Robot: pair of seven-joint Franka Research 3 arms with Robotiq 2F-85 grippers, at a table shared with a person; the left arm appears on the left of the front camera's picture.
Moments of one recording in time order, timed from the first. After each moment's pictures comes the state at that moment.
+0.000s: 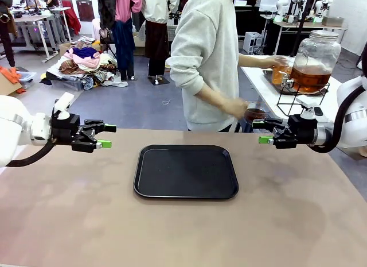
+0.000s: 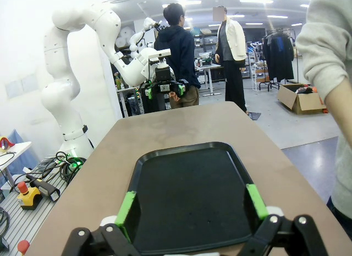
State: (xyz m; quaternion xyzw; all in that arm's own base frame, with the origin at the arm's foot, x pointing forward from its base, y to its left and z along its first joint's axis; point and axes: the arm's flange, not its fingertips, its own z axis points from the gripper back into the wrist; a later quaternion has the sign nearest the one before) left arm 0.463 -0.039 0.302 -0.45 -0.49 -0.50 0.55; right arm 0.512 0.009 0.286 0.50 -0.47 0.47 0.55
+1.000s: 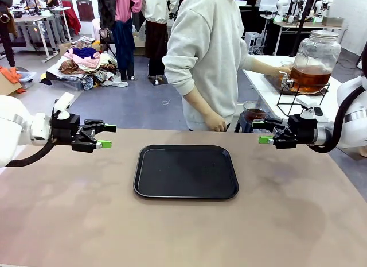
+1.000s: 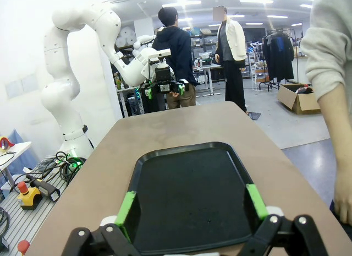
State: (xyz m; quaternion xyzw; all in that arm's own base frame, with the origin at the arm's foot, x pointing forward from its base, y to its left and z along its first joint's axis) left arm 0.463 -0.039 0.302 -0.45 -0.49 -0.50 0.55; right arm 0.512 0.009 0.286 0.50 -0.47 0.47 0.55
